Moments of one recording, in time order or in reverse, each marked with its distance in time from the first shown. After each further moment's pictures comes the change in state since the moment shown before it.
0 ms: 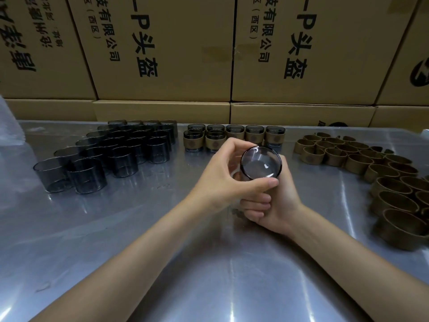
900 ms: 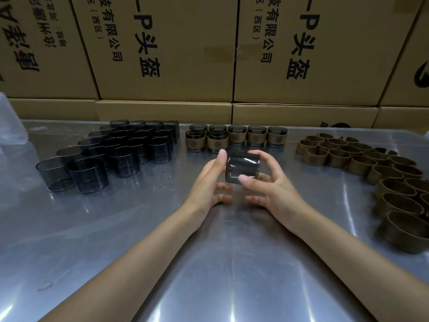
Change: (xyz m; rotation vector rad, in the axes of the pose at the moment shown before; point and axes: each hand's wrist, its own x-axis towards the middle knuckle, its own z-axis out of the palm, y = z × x) left_hand -0.002 -0.038 -0.012 -0.307 0.136 -0.436; right_hand 0.009 0.003 -0.020 -0.490 0.137 -0.397
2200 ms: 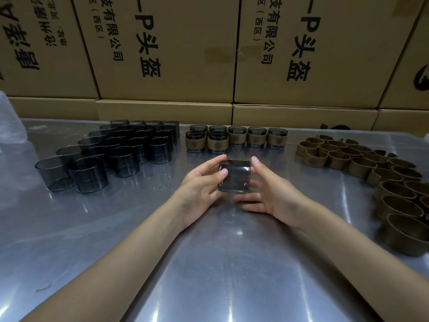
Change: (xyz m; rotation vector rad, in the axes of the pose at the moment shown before) left_hand 0.009 -0.006 -0.028 -0.338 -0.180 -0.025; right_hand 0.011 -0.011 -0.001 -0.060 -0.073 0.354
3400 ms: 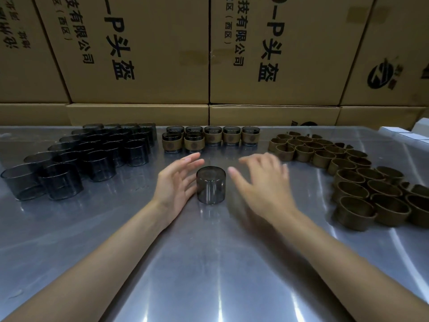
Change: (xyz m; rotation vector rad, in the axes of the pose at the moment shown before) left_hand -0.002 0.002 0.018 0.043 0.189 0.021; right_hand -0.034 0.006 -0.008 -1.193 0.694 -0.400
